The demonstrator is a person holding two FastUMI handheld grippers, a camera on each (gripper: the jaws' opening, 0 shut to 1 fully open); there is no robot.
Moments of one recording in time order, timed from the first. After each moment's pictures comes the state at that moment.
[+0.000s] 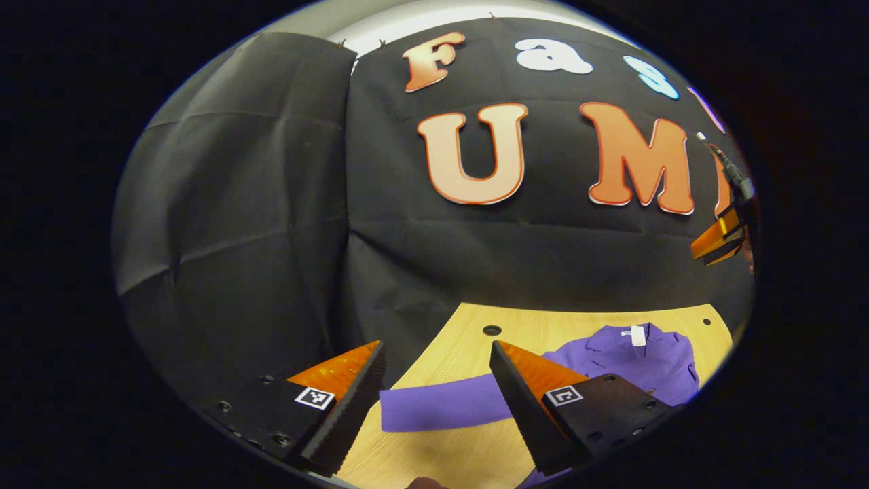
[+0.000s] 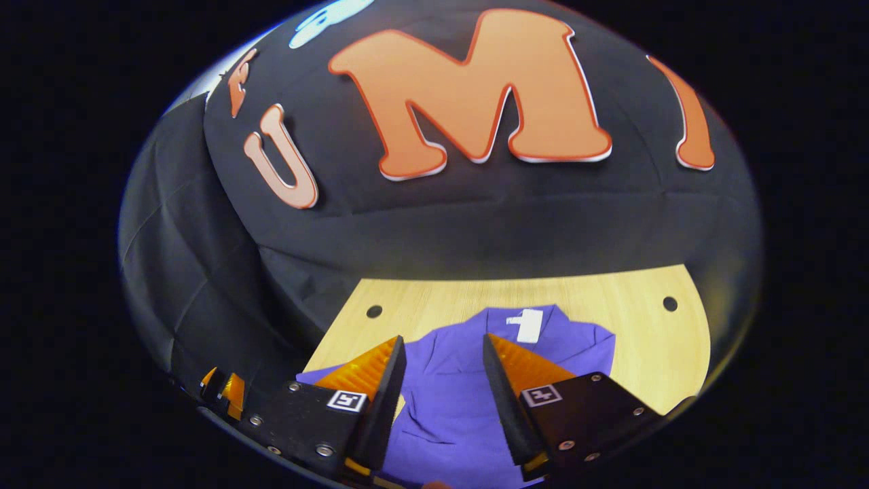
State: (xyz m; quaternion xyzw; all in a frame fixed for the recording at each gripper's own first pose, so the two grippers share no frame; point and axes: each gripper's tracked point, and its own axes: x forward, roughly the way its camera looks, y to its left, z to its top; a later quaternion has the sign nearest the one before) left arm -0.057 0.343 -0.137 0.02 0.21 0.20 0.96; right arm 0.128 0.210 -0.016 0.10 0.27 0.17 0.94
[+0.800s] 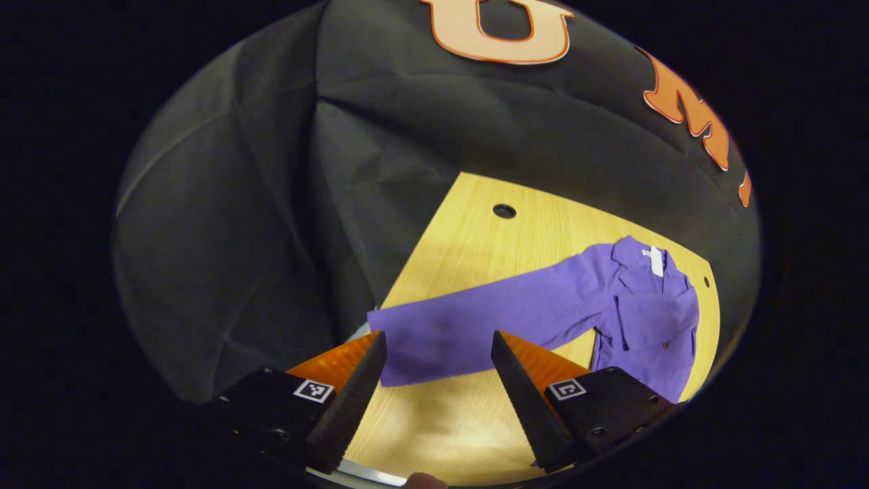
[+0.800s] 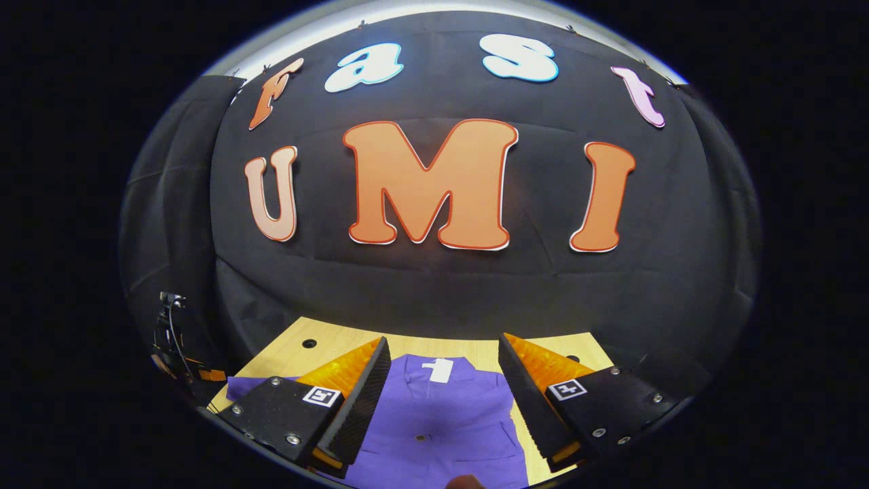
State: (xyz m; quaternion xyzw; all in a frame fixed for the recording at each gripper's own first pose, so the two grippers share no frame) left arm -0.030 0.378 -0.297 -0.07 0.49 0.14 0.86; right arm 0.045 0.108 0.029 0.01 0.10 0.03 0.99
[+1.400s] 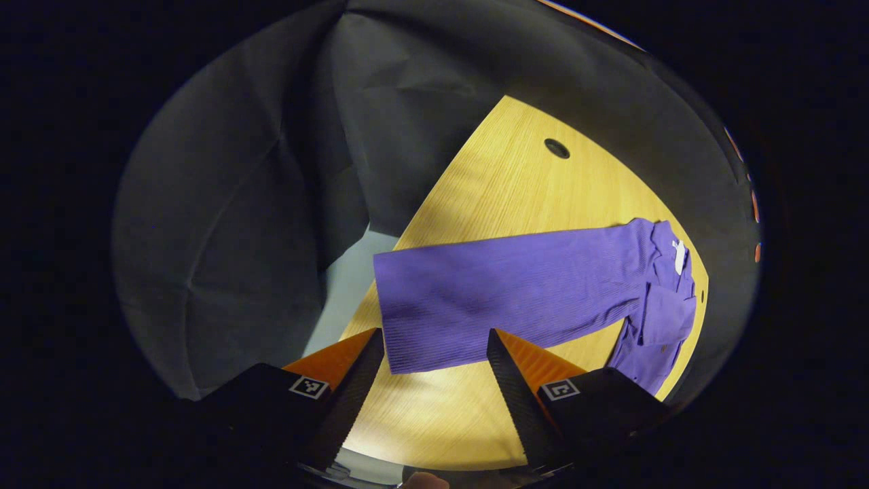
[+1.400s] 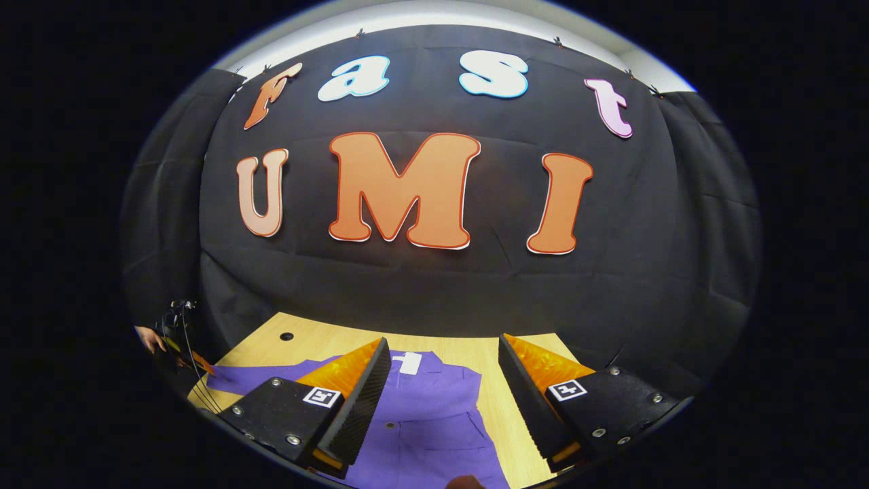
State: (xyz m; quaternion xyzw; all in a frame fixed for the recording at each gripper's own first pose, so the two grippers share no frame) left arm -0.042 0.412 -0.384 -0.17 0.63 0.15 0.74; right arm -0.014 0.060 0.012 -0.01 0.08 -0.01 1.00
